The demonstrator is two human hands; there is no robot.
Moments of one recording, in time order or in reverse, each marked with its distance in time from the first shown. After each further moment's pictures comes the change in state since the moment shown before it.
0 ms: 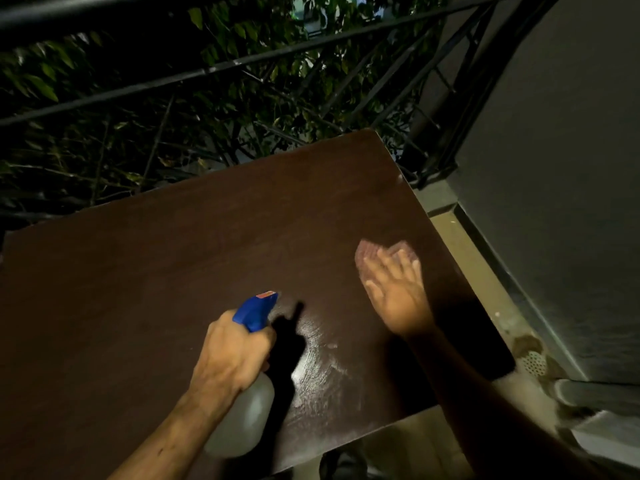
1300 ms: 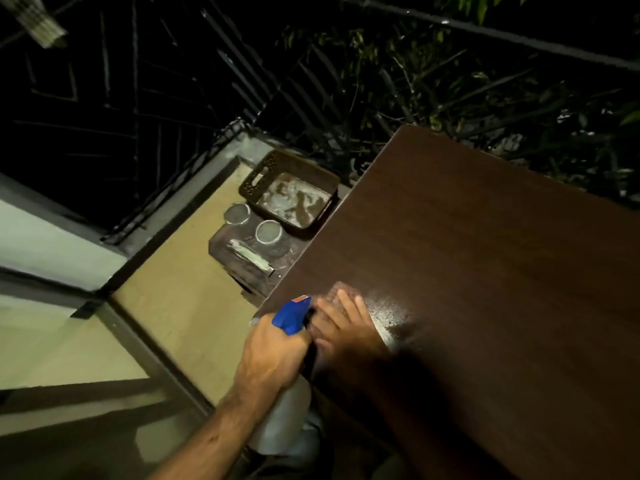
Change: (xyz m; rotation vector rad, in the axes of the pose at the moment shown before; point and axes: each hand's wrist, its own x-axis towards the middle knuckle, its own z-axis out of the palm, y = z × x) left_hand -0.104 -0.350 -0.144 -0.504 0.452 -0.672; right_hand -0.124 -0.487 0.176 -0.019 -0.372 -1.203
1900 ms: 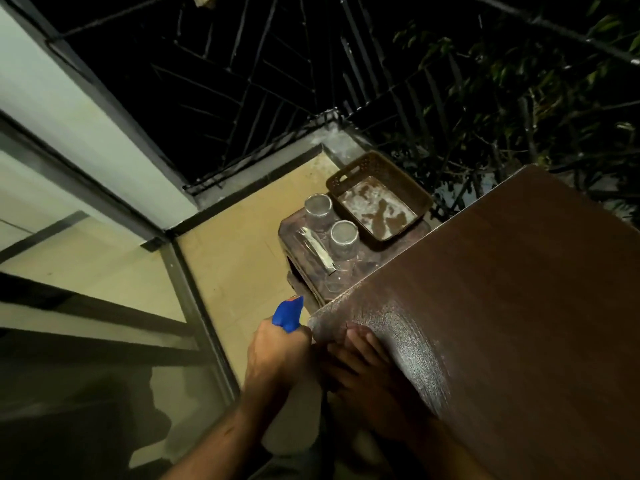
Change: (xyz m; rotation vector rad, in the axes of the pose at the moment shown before) left_hand 0.002 -0.045 -0.046 -0.406 0.244 -0.388; right_hand 0.009 -0.030 0.016 -0.024 0.000 -0.575
